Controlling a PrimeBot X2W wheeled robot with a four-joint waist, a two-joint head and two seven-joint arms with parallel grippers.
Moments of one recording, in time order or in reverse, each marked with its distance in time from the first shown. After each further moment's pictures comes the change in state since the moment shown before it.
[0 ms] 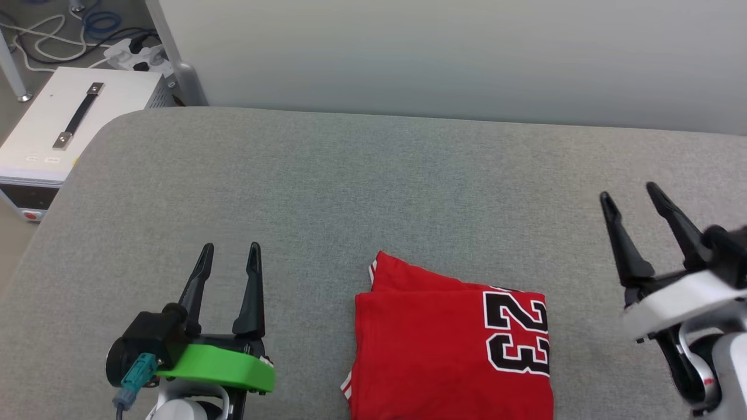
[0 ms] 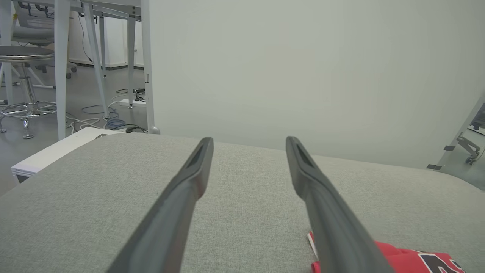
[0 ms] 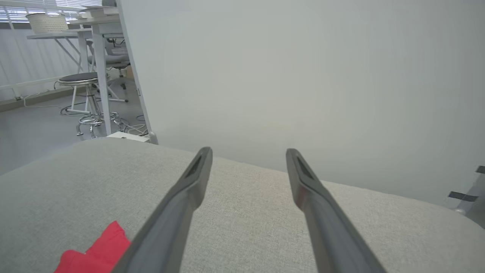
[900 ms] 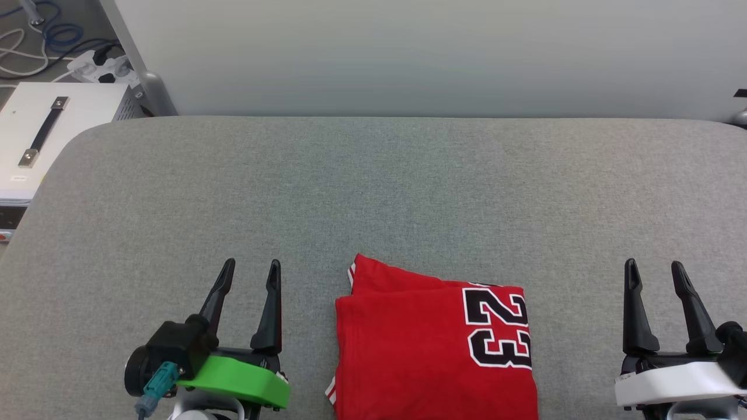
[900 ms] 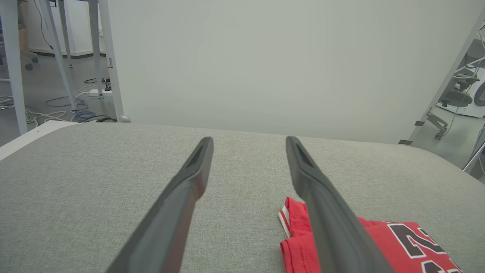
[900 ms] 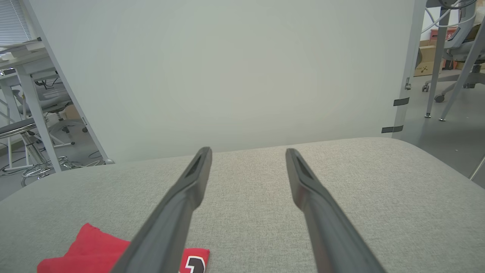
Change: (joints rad) left arm 0.027 0.002 -0.048 0.021 0.007 0.000 0.000; right arm 0.259 0.252 -0.209 -0.038 -0.103 0.000 -0.212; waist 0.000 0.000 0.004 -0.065
